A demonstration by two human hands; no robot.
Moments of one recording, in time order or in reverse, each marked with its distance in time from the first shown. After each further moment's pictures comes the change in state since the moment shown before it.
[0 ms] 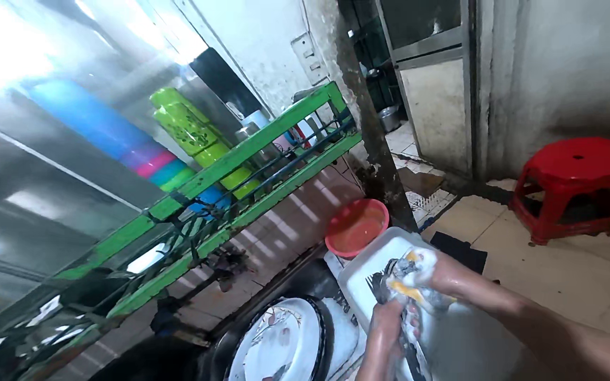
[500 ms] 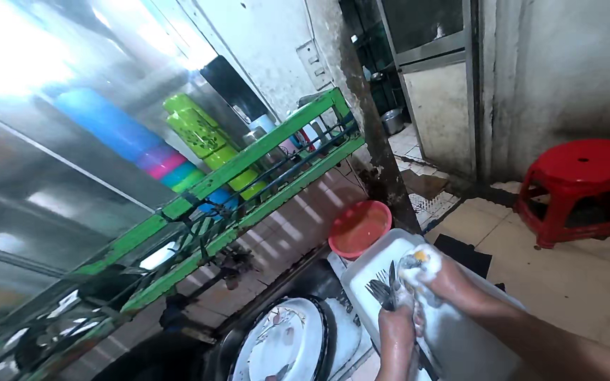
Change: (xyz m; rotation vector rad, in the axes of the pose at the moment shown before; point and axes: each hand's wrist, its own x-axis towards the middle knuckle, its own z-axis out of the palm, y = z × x) left_hand -0.011 -0.011 0.021 0.068 0.200 0.131; right_hand 0.001 0.020 0.018 -0.192 0.187 -0.046
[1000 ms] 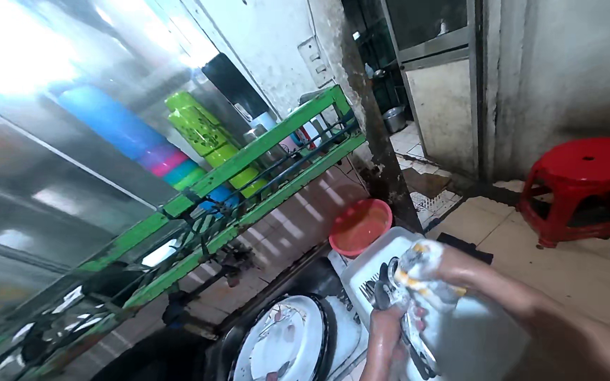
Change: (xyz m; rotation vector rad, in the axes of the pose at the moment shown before) left_hand 0.001 0.004 -0.016 -0.186 -0.040 -0.108; right_hand 0.005 -0.017 -0.037 0.225 -0.212 0.041
